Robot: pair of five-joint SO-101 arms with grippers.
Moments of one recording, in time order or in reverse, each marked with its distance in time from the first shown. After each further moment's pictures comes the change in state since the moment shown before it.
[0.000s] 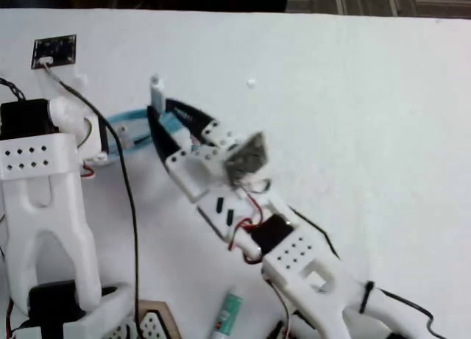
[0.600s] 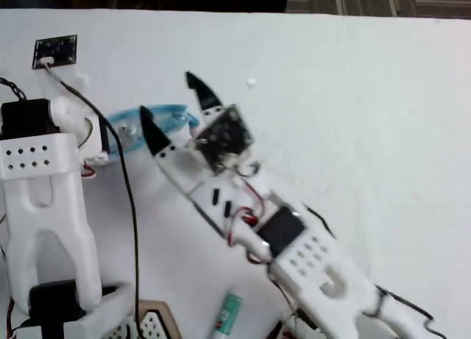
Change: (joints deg) left arm 0.1 0.0 0.0 0.0 0.0; right arm 0.4 -8.3 -18.4 35.4 2.5
